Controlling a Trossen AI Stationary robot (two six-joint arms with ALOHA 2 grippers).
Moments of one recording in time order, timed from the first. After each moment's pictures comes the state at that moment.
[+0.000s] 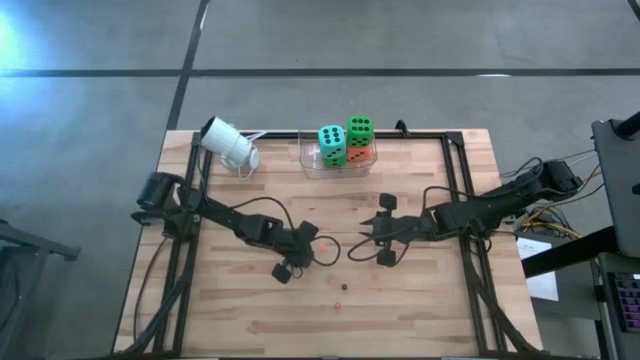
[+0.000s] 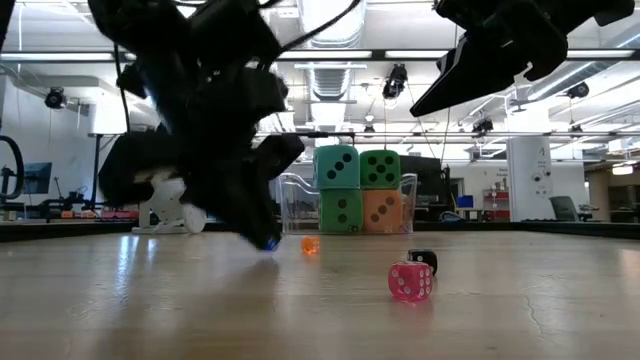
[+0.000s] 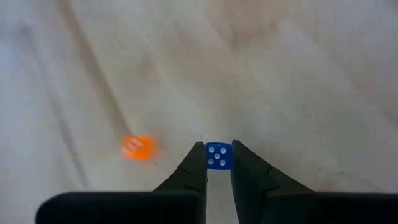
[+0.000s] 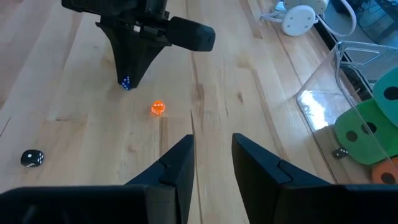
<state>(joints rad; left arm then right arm) -0.19 1.80 0.88 -0.04 0.04 0.42 0.28 1.28 0.70 -0.07 0.42 0.07</state>
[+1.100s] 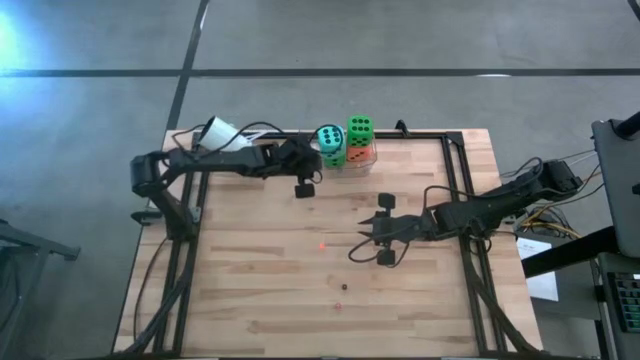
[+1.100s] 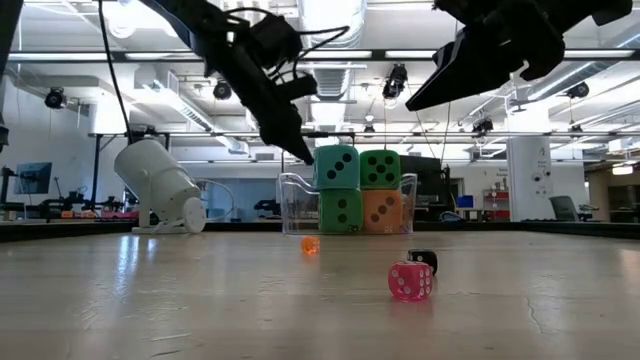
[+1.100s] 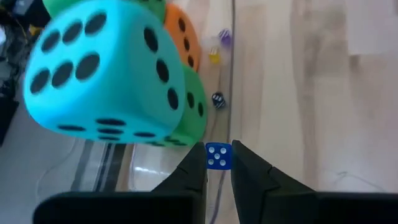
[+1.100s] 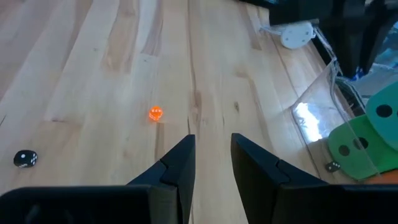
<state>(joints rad) 0.34 1.70 1.14 -0.24 -0.15 0.40 0.28 1.28 0.70 -0.04 0.42 0.00</state>
